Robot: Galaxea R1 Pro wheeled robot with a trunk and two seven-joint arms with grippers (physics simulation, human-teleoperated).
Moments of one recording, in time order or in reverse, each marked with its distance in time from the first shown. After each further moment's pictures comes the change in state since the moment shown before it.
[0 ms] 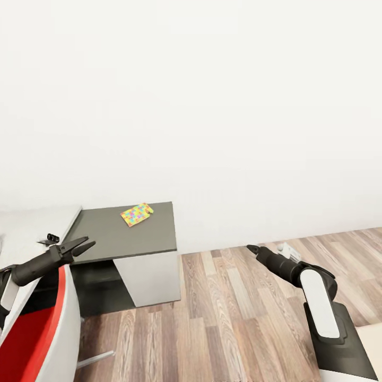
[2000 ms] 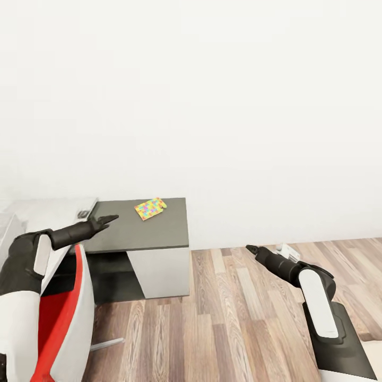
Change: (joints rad) left arm -0.135 -0.163 -0.060 -0.239 -0.018 0.179 0.691; right arm 0.000 0.000 0.011 0.000 0.008 -0.002 -0.001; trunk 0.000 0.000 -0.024
